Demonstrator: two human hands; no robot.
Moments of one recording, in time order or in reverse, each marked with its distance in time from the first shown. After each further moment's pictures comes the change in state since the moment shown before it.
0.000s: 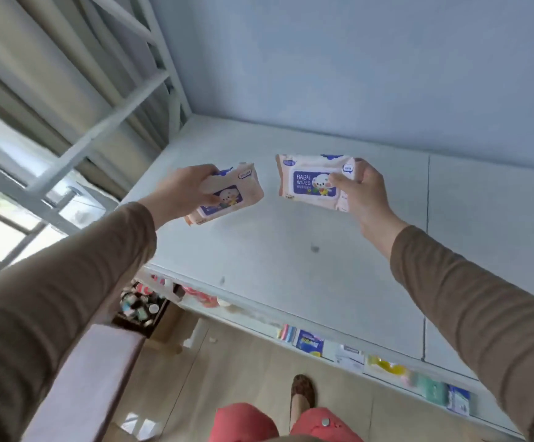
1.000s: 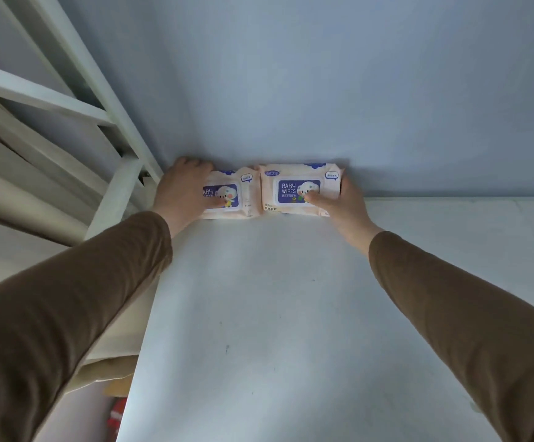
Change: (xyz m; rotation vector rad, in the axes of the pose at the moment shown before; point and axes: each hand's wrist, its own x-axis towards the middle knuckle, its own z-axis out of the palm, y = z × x) left_hand 0.370 -0.139 -0.041 0.269 0.183 0.401; right_hand 0.260 0.051 0.188 -0.146 0.202 0.046
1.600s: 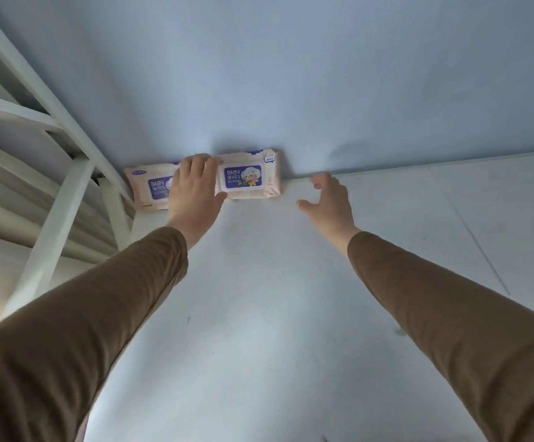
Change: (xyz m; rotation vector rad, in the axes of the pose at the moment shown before) left_hand -0.039 0.118 0.006 -0.039 0.209 0.115; right_hand -0.073 0.009 -0.073 -0.633 0.190 -0.098
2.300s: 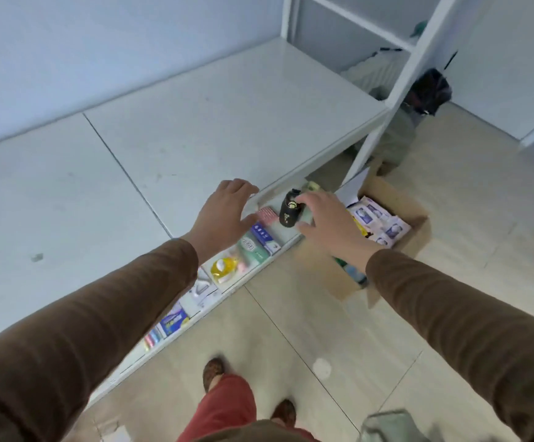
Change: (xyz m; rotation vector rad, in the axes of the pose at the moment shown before) left_hand -0.226 0.649 0.010 -0.477 -0.354 0.737; right_hand -0.394 0.398 -0.435 -0.453 0.062 0.195
